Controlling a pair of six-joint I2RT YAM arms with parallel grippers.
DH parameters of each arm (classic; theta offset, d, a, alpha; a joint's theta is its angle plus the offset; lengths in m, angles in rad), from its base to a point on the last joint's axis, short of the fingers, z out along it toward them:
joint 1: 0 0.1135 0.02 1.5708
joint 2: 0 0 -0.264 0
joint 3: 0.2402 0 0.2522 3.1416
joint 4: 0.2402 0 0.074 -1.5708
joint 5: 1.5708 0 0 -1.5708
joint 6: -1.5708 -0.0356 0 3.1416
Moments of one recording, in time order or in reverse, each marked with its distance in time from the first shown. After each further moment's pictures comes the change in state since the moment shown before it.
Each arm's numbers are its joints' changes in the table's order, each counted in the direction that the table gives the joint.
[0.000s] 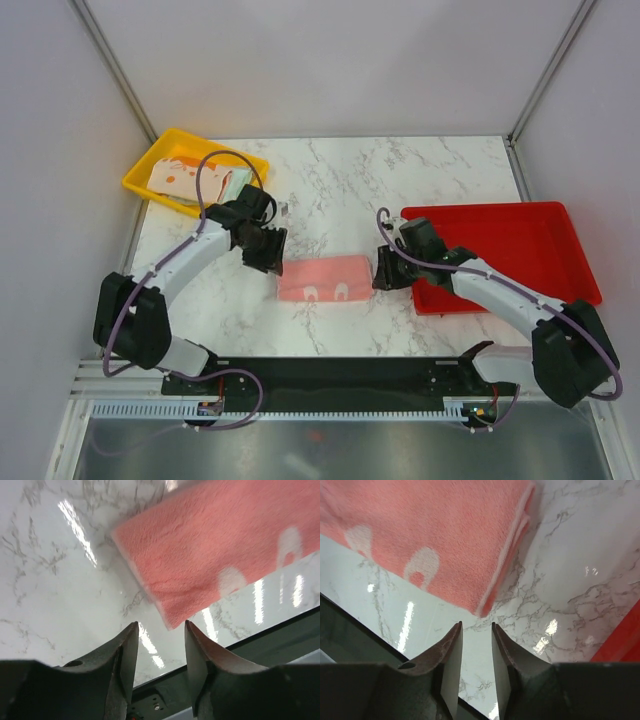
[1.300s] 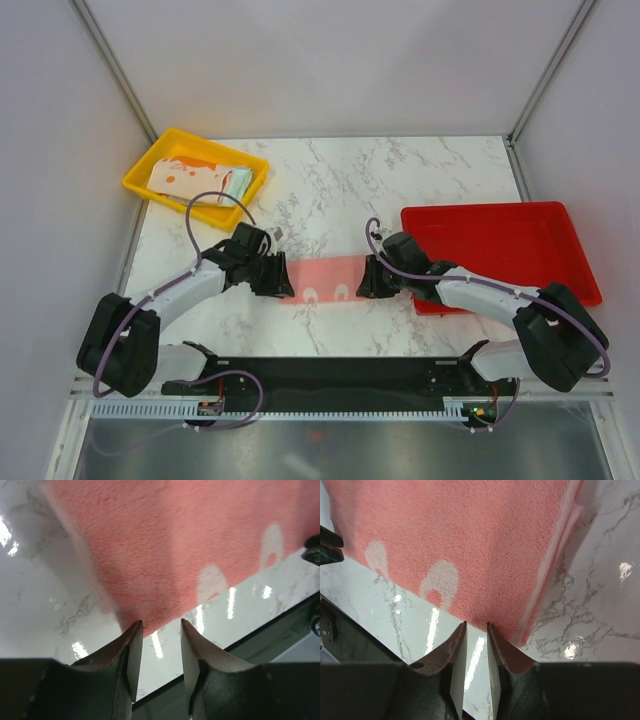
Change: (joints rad) left arm -0.021 0.177 -0.381 -0.431 0.160 0.284; right arm 0.127 -0.070 -0.074 -0.242 0.043 -0.225
